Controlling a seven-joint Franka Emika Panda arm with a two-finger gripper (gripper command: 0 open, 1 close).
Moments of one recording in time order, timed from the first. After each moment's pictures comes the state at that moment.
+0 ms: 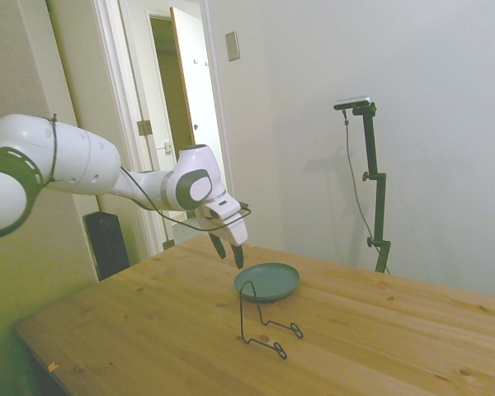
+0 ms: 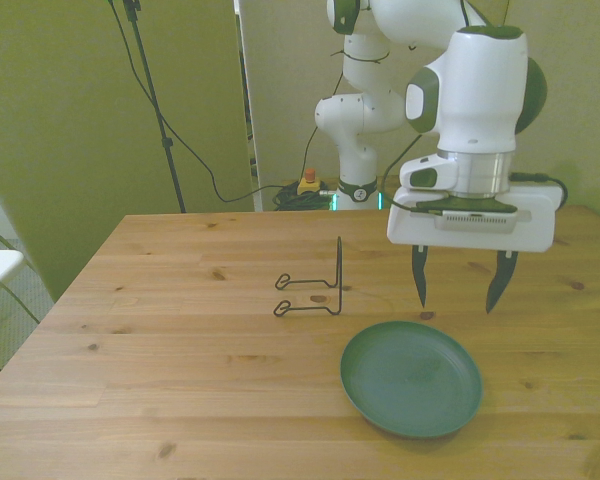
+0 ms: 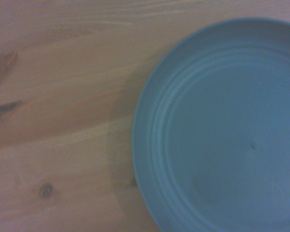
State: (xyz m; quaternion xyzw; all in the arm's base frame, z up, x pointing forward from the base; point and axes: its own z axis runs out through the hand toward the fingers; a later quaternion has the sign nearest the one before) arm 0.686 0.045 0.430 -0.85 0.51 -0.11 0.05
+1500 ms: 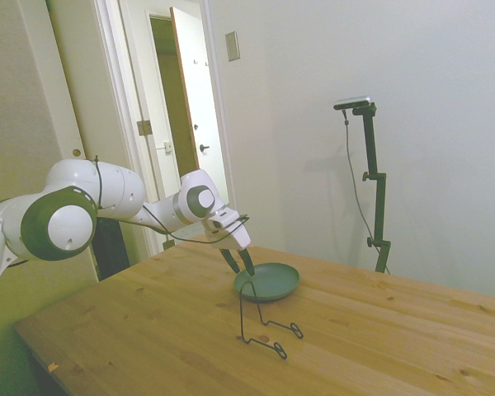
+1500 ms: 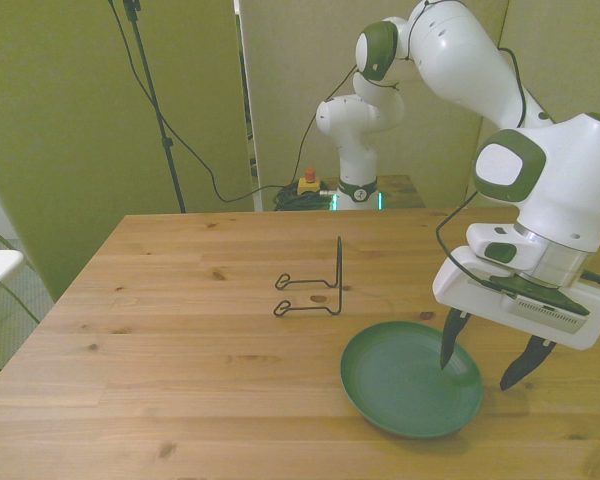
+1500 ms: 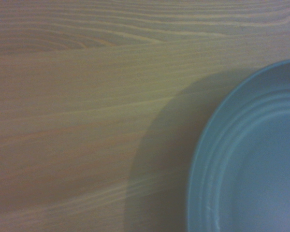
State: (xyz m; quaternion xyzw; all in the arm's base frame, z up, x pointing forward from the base) arm 0.736 0.103 0.364 -0.85 0.50 -0.15 -0.10
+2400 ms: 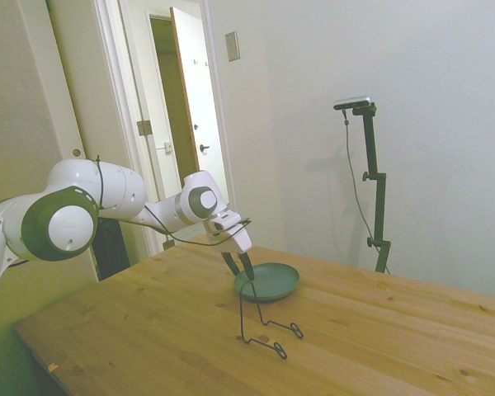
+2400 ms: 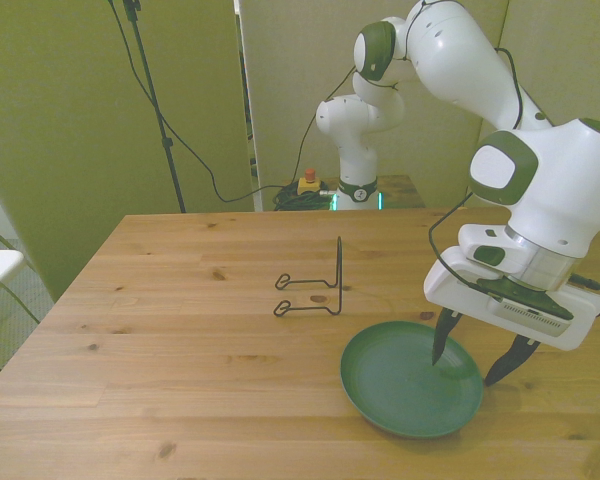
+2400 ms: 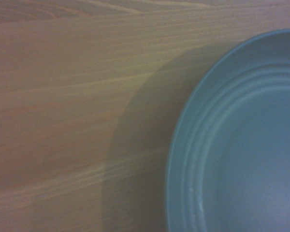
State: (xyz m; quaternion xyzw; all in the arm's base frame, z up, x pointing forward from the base) arm 0.733 0.095 0.357 -0.84 0.51 -0.14 -0.10
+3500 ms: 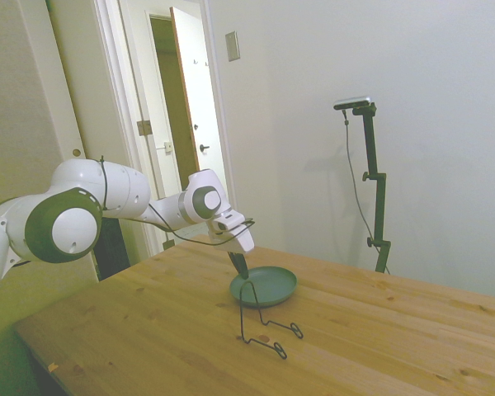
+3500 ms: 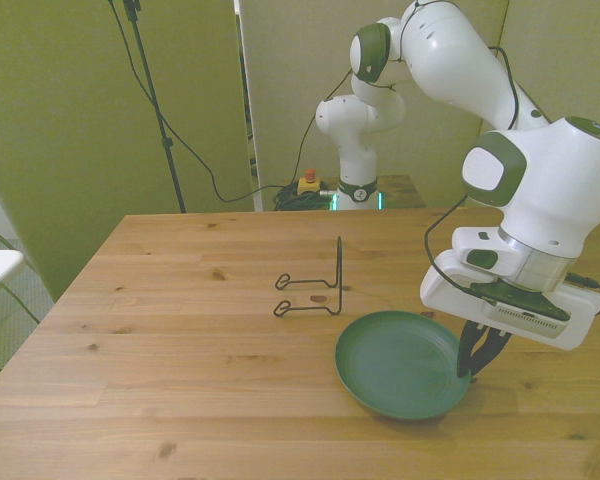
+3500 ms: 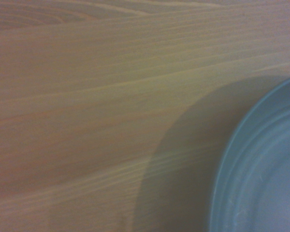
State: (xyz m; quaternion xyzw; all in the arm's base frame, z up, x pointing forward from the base) arm 0.738 0.088 0.361 -0.85 0.51 -0.12 -0.08
